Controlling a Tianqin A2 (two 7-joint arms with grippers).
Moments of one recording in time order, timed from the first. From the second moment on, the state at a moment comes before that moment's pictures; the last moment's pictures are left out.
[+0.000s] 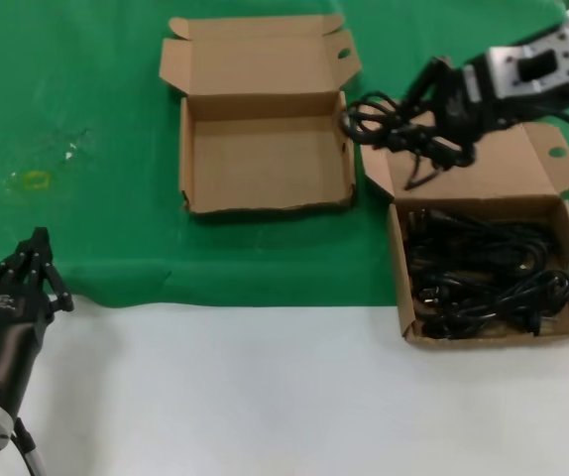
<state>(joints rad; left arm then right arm) 0.00 -0.30 1.60 -1.59 -1.80 0.00 0.00 1.33 0.49 -2.15 0.84 1.37 -1.30 -0.41</state>
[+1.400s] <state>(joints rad) 0.00 -0.30 1.60 -1.59 -1.80 0.00 0.00 1.50 0.00 -2.72 0.25 1.77 -0.78 -0.72</state>
